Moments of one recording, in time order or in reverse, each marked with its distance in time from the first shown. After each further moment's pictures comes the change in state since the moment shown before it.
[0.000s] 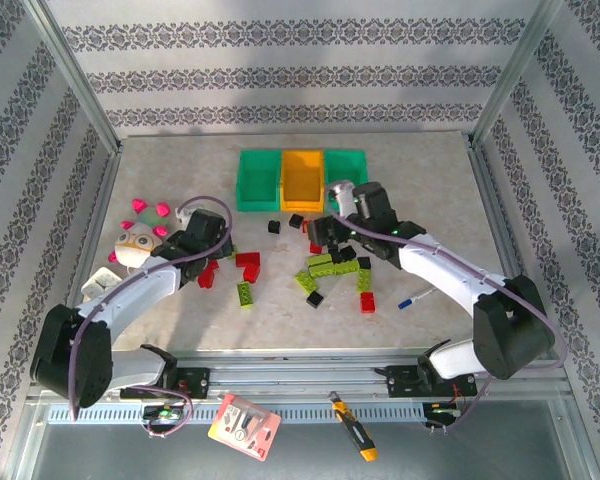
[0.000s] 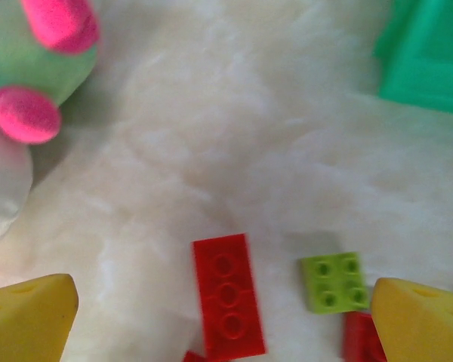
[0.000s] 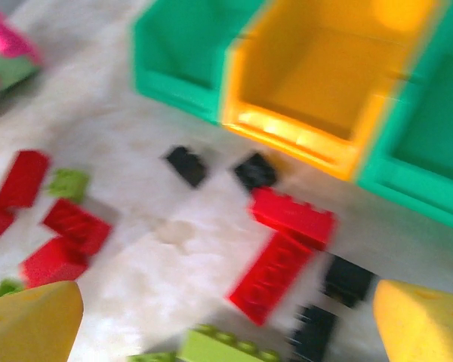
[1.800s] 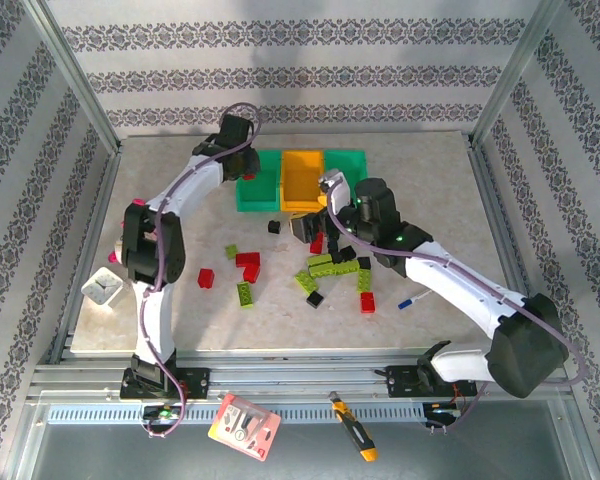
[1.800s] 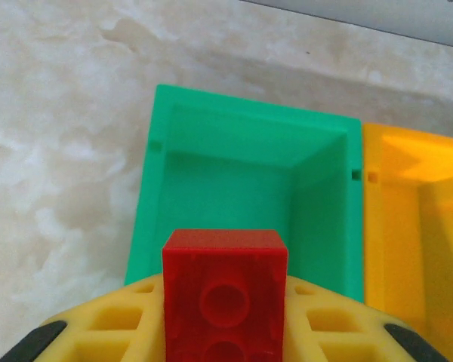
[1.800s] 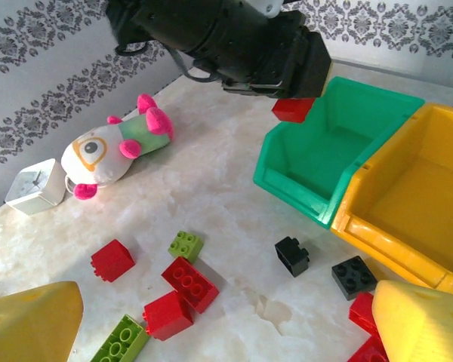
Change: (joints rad) left arm 0.075 0.862 1.156 -0.194 0.325 0.111; right arm 0.037 -0.112 0.026 0.106 -0.100 0.019
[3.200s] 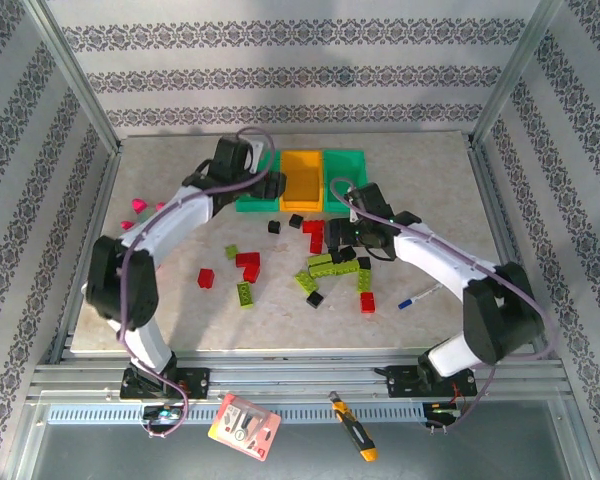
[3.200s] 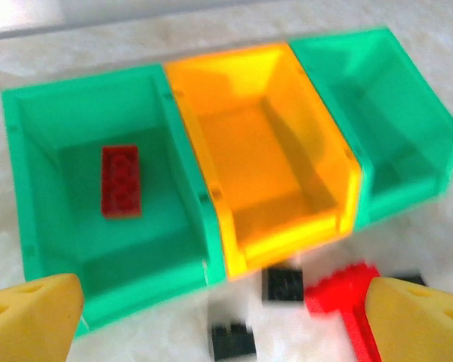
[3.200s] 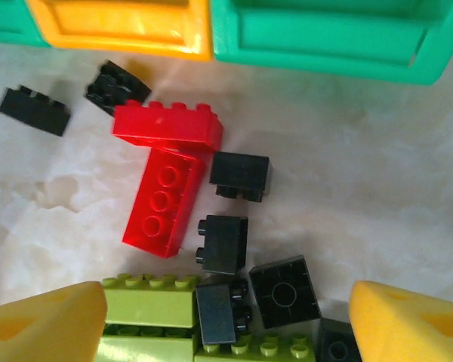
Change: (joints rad) left arm -0.106 -0.464 -0.585 0.307 0.173 0.309; right arm -0.110 0.231 0.070 -0.423 0.294 0.216
